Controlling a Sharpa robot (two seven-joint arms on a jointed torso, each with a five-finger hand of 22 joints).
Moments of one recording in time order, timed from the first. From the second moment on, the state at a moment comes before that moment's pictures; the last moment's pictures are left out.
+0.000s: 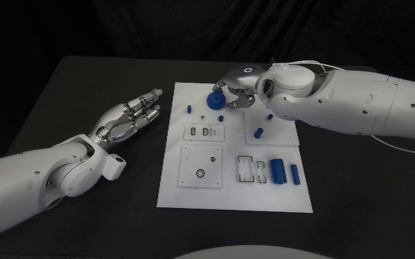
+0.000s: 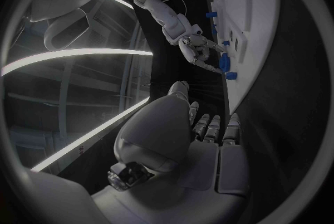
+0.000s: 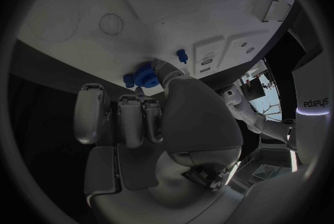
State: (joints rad) left arm 1.20 -1.00 -0.21 1.53 -0.36 -0.07 0.68; left_hand 1.58 0.23 -0.18 0.28 0.60 0.28 0.00 0.04 0.03 0.03 0.08 0.00 0.01 0.00 0.09 0.00 0.00 0.16 0.01 0.22 0.01 0.01; right arm 1.48 -0.66 -0.24 1.40 -1.68 -0.14 -0.10; right_hand 1.35 -0.09 0.25 0.10 0.31 0.60 0.09 0.07 0.16 1.47 0.00 1.55 1.31 1.47 -0.06 1.49 1.31 0.06 1.41 0.05 1.35 1.31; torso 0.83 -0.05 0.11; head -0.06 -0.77
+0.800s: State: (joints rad) left arm 1.20 -1.00 -0.21 1.52 -0.36 -0.07 0.68; left_hand 1.58 0.23 -0.18 0.28 0.60 0.28 0.01 0.04 0.03 0.03 0.09 0.00 0.01 0.00 0.09 0.00 0.00 0.16 0.01 0.22 0.01 0.01; right arm 1.48 -0.73 -0.24 1.43 -1.68 -0.17 -0.10; right_hand 1.34 -0.07 0.26 0.10 0.31 0.81 0.09 0.11 0.19 1.46 0.00 1.54 1.31 1.47 -0.06 1.48 1.31 0.05 1.41 0.05 1.33 1.31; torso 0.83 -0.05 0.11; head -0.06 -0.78
